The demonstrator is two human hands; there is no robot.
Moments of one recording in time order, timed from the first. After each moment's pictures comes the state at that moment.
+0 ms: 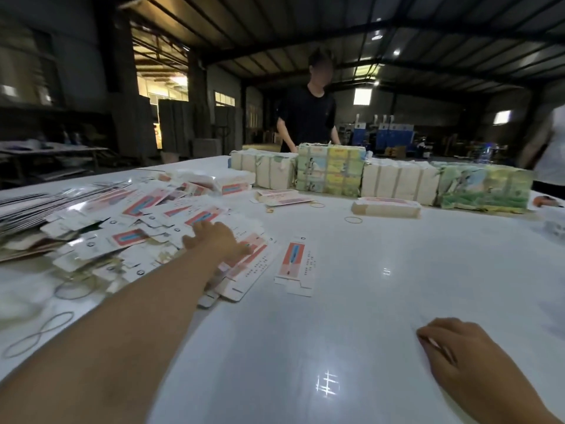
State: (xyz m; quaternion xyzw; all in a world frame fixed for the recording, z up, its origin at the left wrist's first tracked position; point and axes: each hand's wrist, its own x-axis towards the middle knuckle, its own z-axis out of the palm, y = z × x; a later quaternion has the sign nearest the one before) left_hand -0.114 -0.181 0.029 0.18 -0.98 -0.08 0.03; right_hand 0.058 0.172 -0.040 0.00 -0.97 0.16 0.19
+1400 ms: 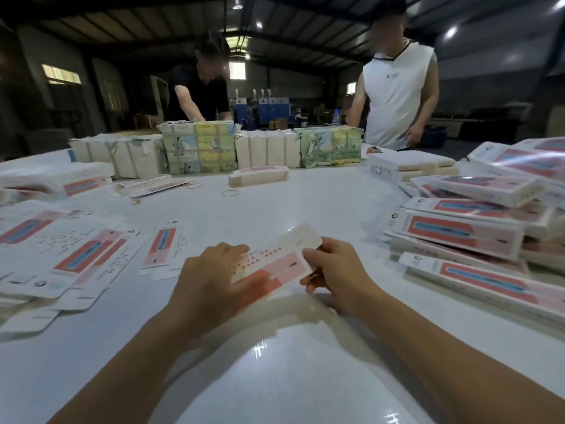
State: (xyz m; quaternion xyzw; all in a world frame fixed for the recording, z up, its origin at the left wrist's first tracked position) left_hand 0.016 -0.009 -0.009 -0.30 -0.93 -0.19 0.13; right_hand 0.076 0.188 -0.010 -0.08 -0.68 0.71 0.15
